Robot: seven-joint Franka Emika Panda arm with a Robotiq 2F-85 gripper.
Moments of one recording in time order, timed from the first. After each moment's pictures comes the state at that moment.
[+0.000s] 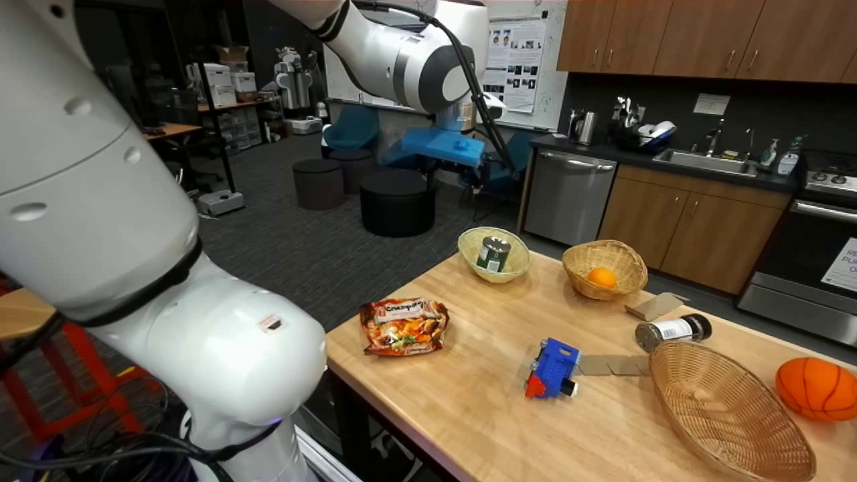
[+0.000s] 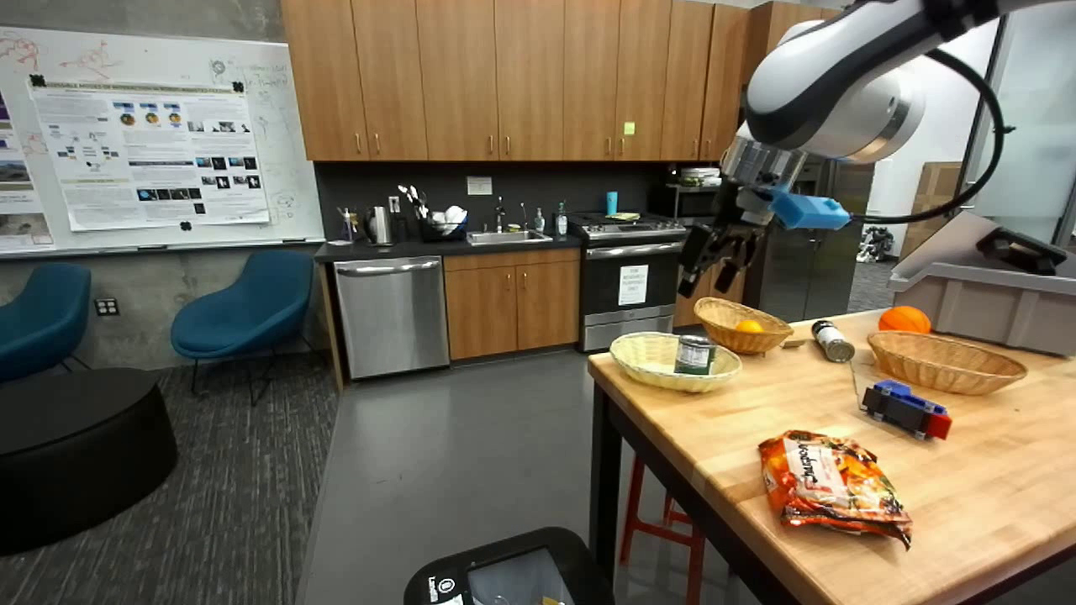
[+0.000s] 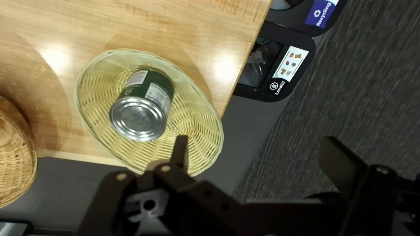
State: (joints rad) arm 0.10 -0.32 -0.12 -2.36 0.15 2.31 -0.27
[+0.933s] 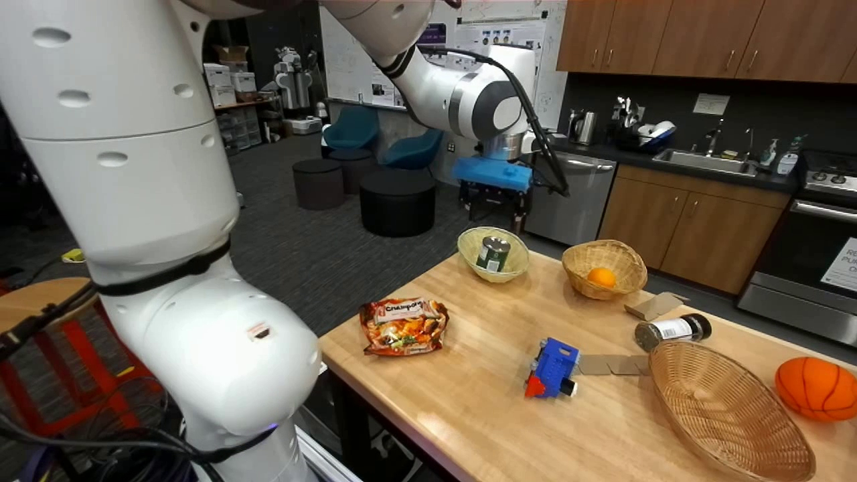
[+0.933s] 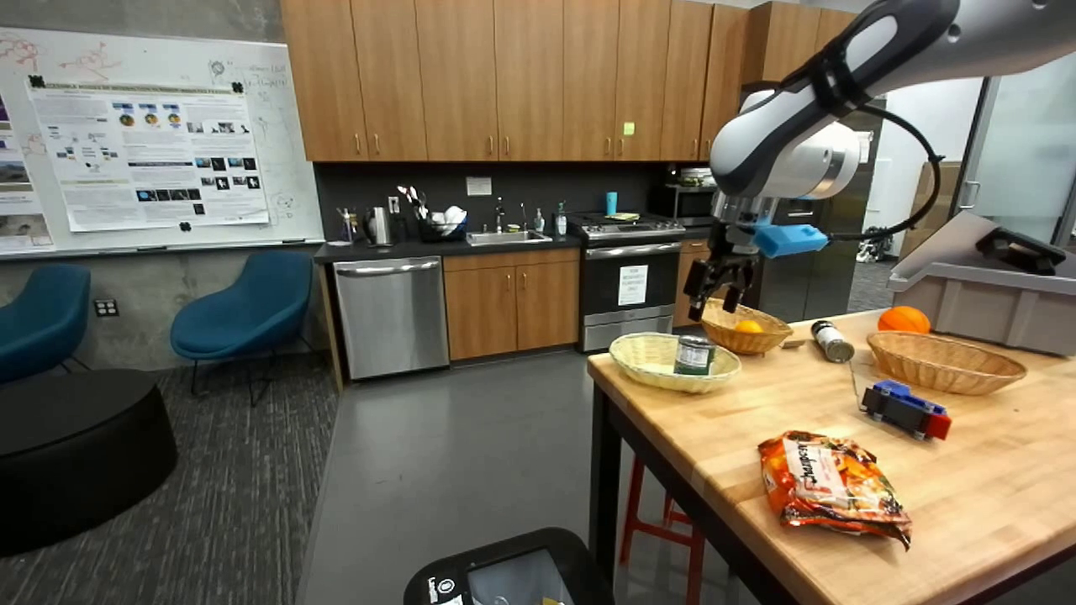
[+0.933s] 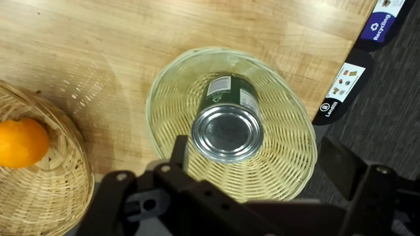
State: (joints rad) arm -0.02 -0.04 -0.12 -2.18 0.08 2.30 -0.31
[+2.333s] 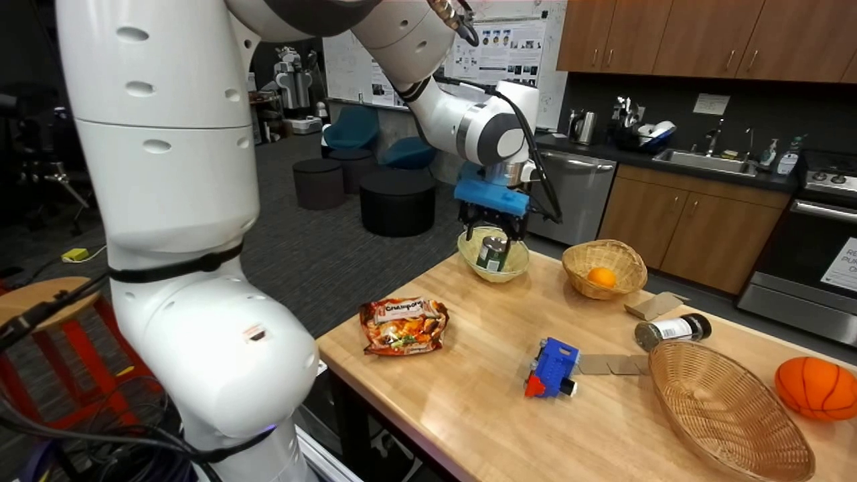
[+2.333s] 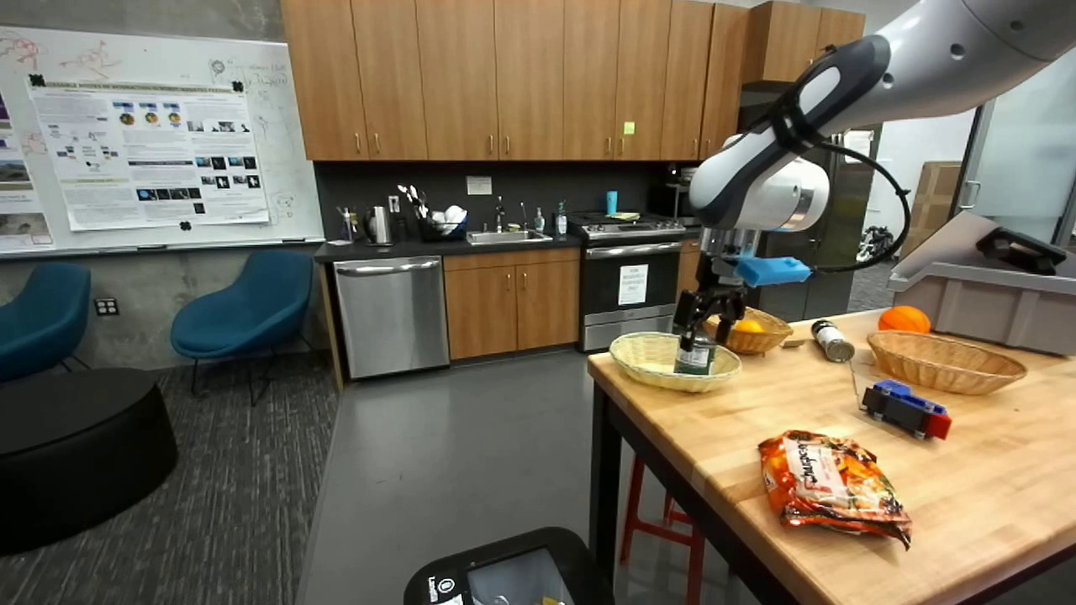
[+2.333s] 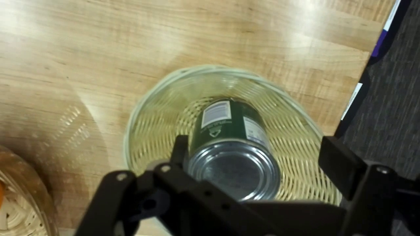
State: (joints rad) arm -0.06 0.10 -0.08 -2.14 0.13 2.29 -0.31
